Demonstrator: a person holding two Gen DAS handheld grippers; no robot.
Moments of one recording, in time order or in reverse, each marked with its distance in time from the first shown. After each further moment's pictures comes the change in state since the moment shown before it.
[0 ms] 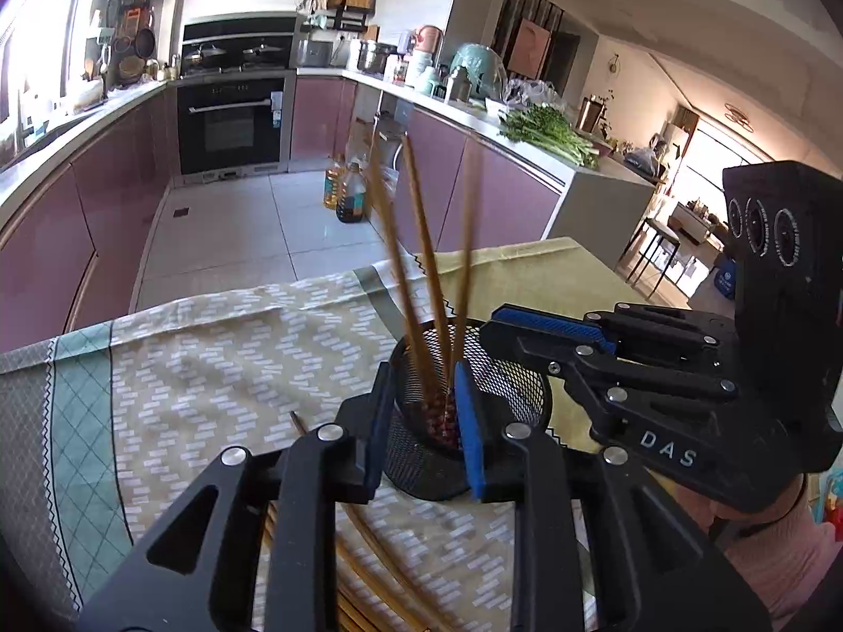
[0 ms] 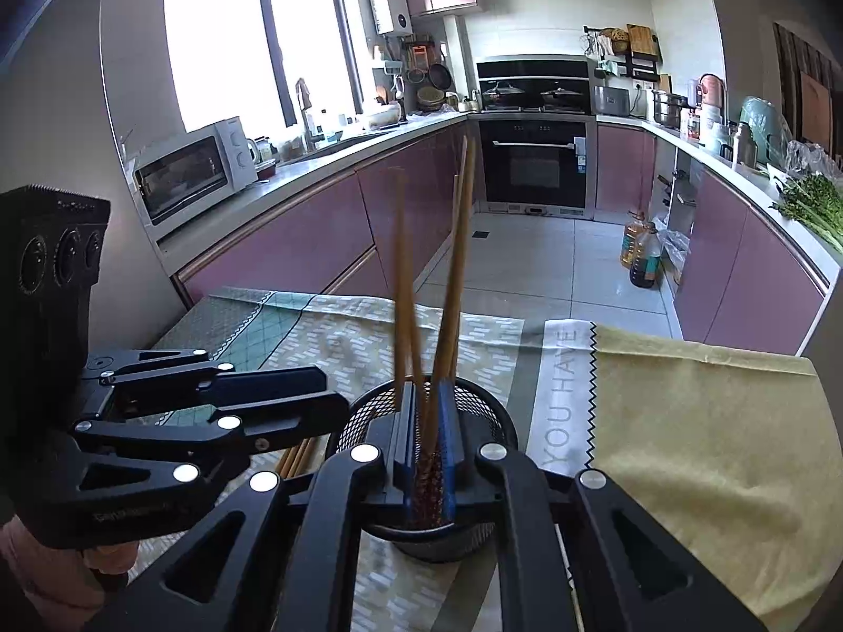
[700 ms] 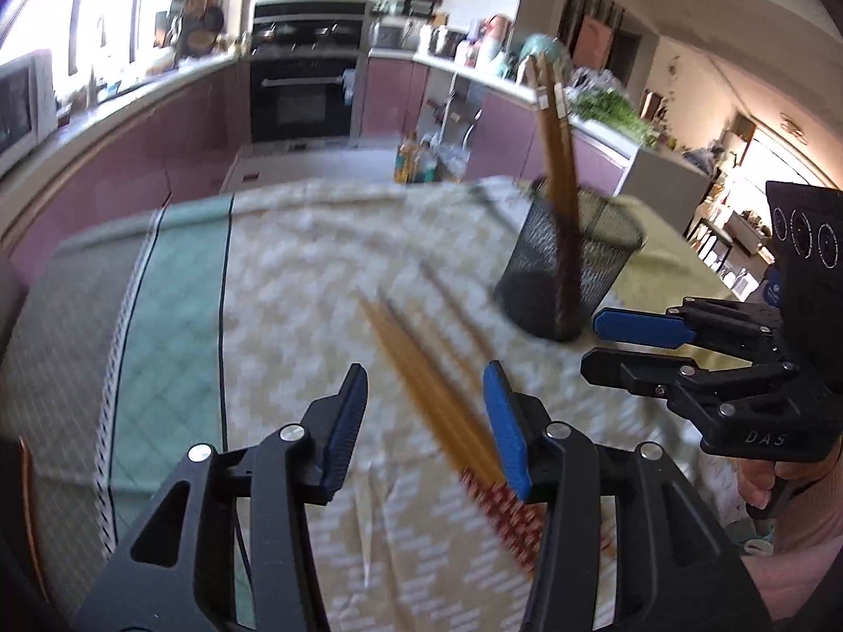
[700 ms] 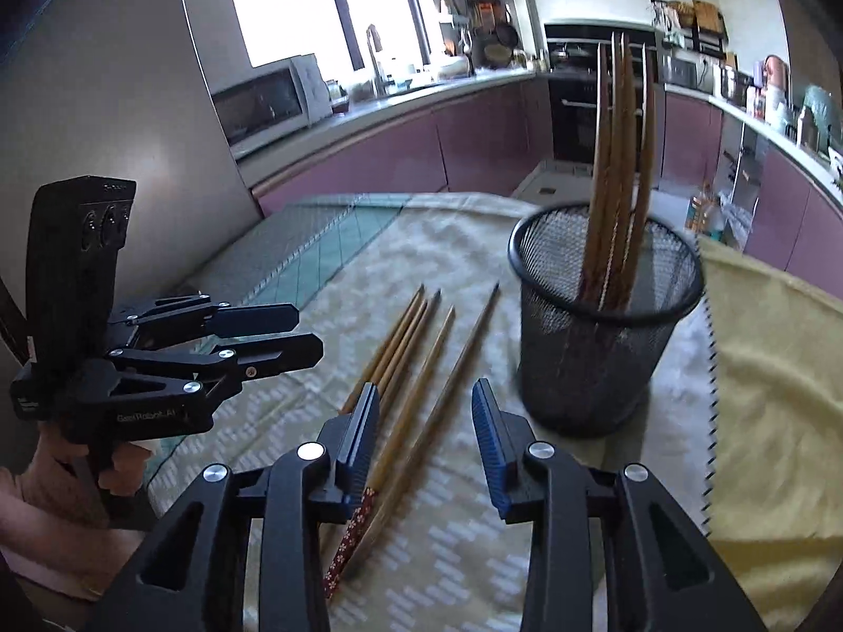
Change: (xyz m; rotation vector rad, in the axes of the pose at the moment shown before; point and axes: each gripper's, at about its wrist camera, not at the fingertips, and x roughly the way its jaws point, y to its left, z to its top) left arm -0.051 0.056 -0.112 -0.091 0.051 0.172; right arm 0.012 0.059 -0.076 -0.077 0.142 0.158
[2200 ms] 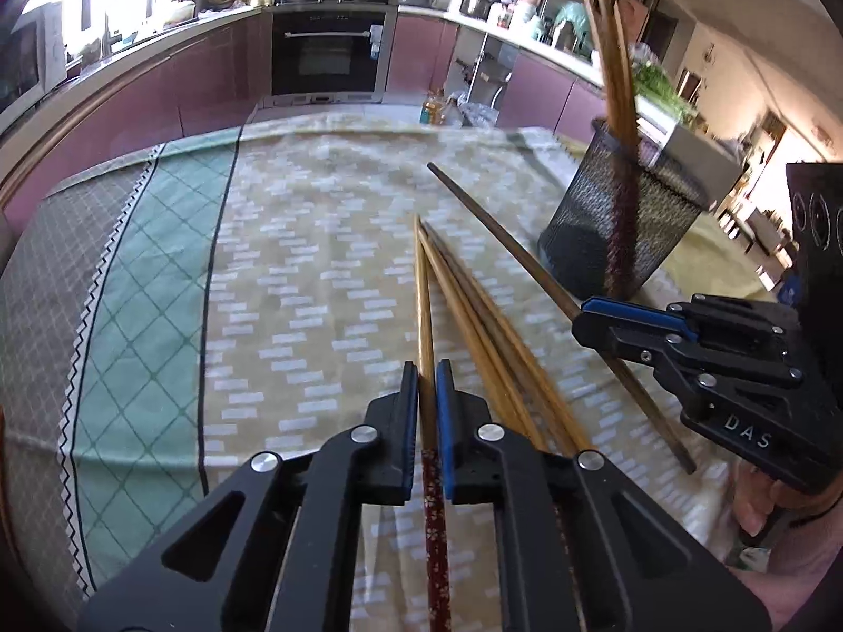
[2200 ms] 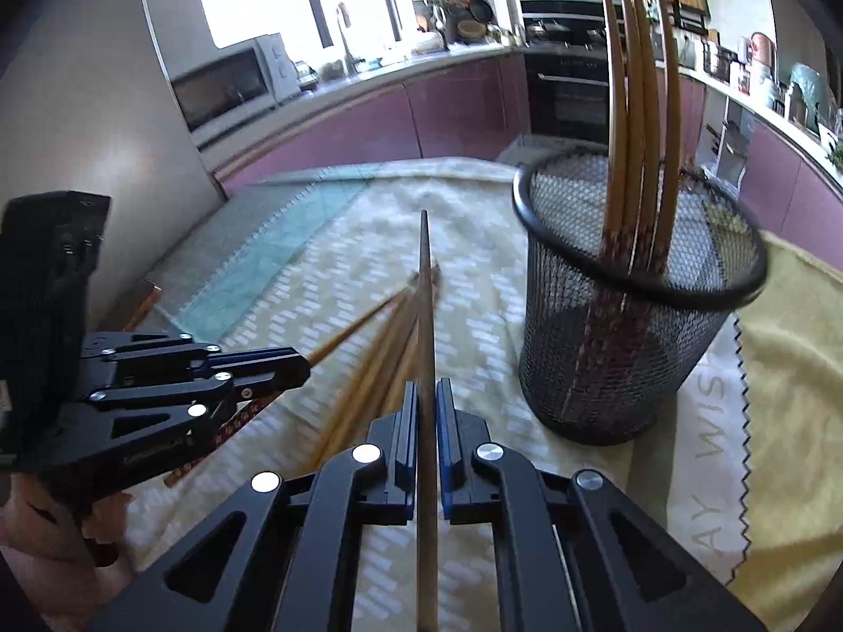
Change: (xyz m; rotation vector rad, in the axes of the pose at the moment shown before) left arm 0.037 0.010 -0.006 -0.066 0.089 0.022; right arm 0.033 0.001 0.006 0.044 0.031 -0.051
